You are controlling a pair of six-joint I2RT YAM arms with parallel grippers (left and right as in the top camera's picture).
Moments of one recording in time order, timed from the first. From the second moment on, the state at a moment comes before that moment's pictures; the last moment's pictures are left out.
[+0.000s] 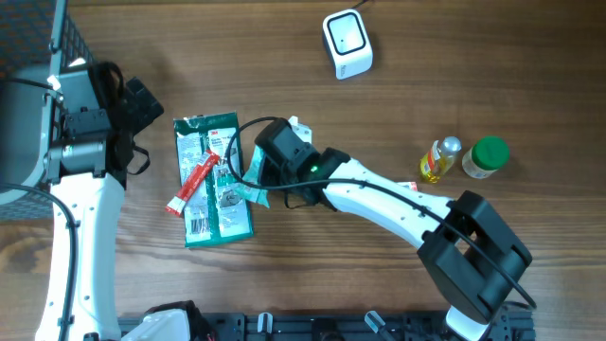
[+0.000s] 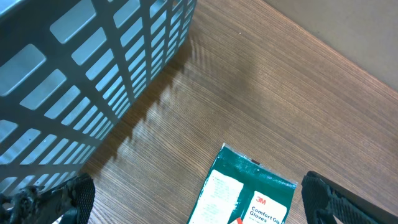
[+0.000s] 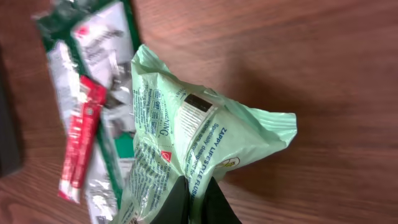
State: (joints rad) left arm 0.15 1.33 1.20 -0.68 -0.24 -0.45; right arm 0.85 1.88 1.25 -0.39 -0.04 1.04
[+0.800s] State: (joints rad) left arm 0.15 1.33 1.20 -0.68 -0.24 -0.45; right arm 0.67 1.74 1.25 -0.50 -0.30 0.82
